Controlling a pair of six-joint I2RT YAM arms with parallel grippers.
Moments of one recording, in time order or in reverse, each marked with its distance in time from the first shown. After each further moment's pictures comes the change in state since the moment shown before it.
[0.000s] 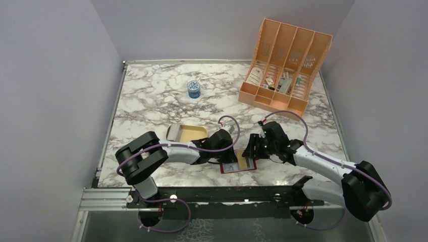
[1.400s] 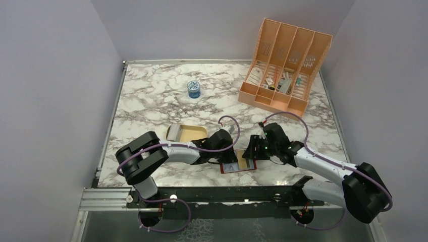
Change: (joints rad) left arm 0.000 0.002 0.000 0.002 0.000 -0.001; right arm 0.000 -0.022 -0.027 0.025 -0.006 -0.008
